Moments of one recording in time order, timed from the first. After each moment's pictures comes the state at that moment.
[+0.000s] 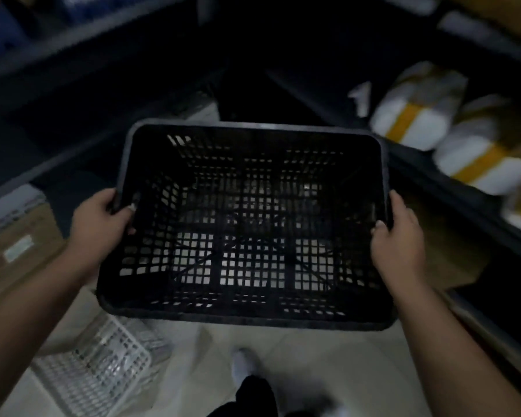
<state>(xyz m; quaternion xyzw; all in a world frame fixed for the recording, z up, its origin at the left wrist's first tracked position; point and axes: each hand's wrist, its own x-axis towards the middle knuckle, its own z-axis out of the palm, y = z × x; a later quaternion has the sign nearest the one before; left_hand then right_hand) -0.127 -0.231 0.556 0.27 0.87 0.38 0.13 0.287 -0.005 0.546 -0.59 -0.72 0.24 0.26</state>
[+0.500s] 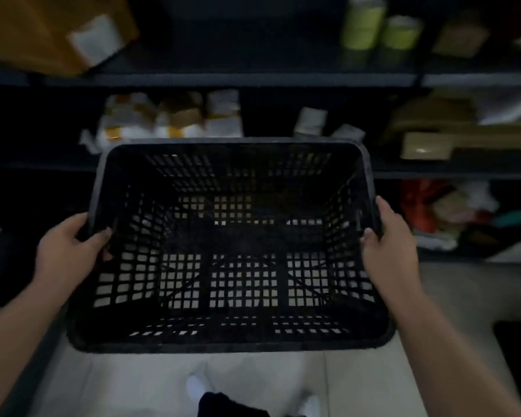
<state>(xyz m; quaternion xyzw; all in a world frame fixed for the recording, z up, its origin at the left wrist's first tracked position) 0.265 -0.122 0.651 0.55 0.73 0.32 0.25 0.750 -0.222 0.642 -0.79 -0.47 0.14 0.36</state>
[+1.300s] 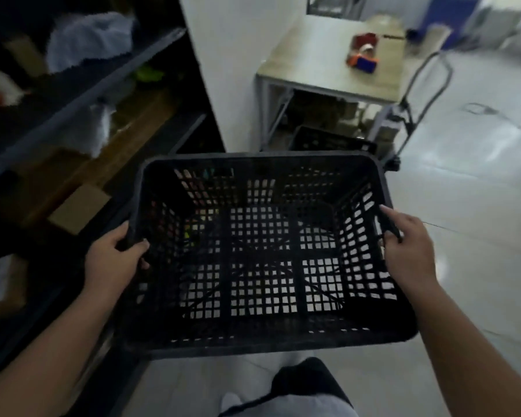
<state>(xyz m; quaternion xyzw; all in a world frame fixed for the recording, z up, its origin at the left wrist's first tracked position) 0.932 -0.174 0.646 0.82 0.29 0.10 0.47 0.989 -0.641 0.643 -0.91 0.09 -0.12 0.39</state>
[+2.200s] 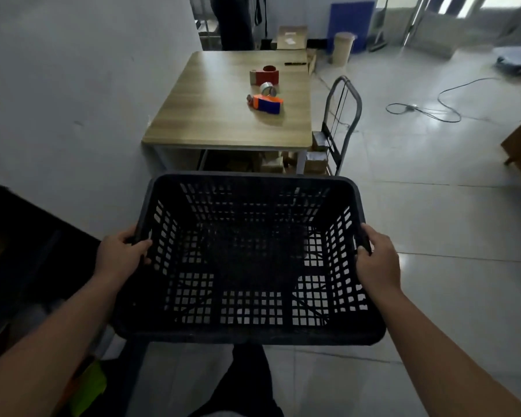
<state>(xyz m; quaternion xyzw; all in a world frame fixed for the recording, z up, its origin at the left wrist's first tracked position) 1.456 -0.440 0.602 0.87 0.13 0.01 0.47 1.342 -0.903 0.574 -0.86 0.25 -0.16 0.41</state>
